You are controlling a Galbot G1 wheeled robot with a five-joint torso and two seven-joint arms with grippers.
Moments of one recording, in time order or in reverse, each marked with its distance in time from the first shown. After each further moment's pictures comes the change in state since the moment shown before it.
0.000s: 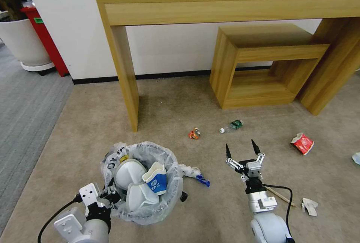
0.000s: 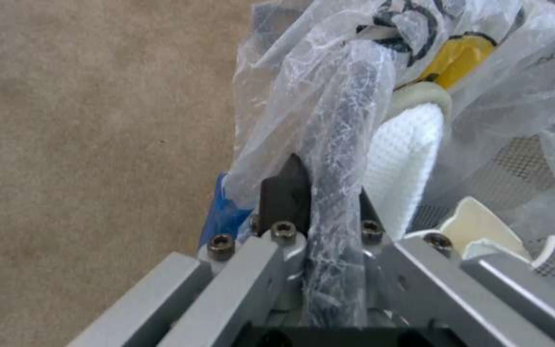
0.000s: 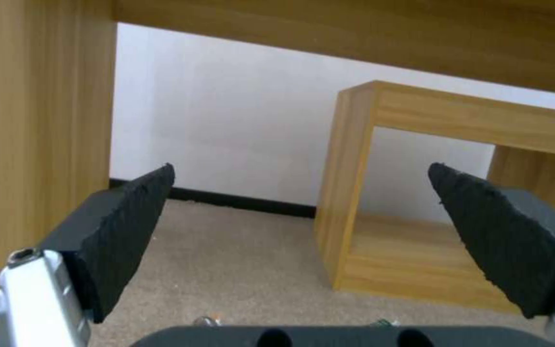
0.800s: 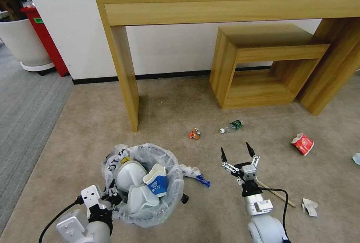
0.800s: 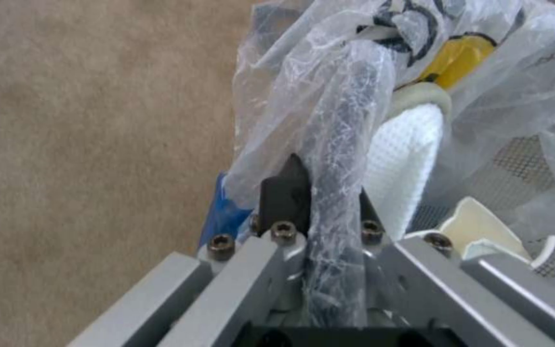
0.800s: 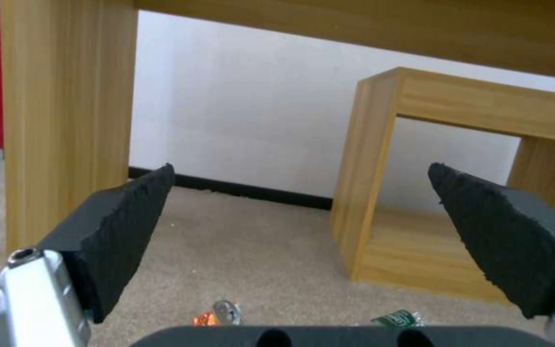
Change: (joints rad) left arm -0.005 0.018 -0.020 -0.006 -0.027 0.004 -0.022; right arm 0.007 0.016 -0.014 -0.045 -0.017 0.020 -0.037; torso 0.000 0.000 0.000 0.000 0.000
